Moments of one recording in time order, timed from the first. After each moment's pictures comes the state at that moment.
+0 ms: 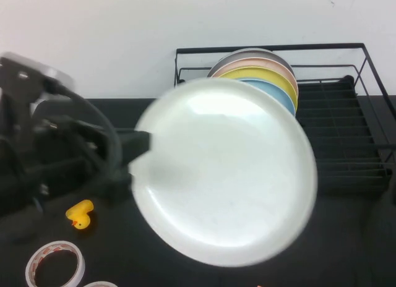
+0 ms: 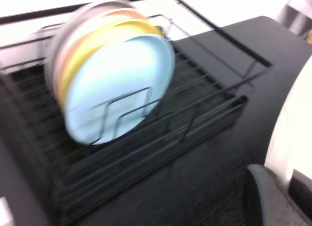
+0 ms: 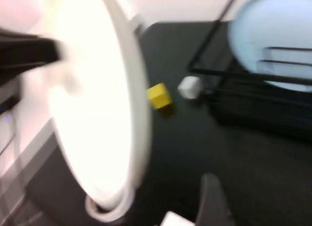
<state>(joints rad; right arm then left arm) -0.01 0.74 -0.68 1.01 0.92 -0.70 -0.29 1.02 -0.80 -1.14 0.55 1.03</state>
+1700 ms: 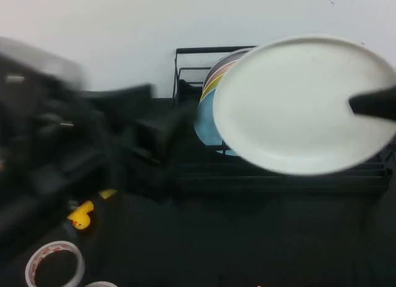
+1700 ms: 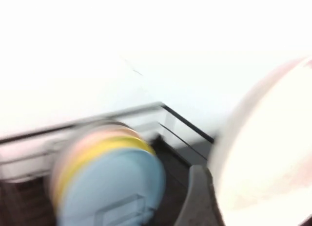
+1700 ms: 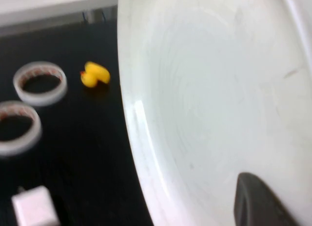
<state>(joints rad) 0.08 1.22 -1.12 0.95 0.98 -1.37 -0.81 0.93 -0.77 -1.32 -0.14 1.13</state>
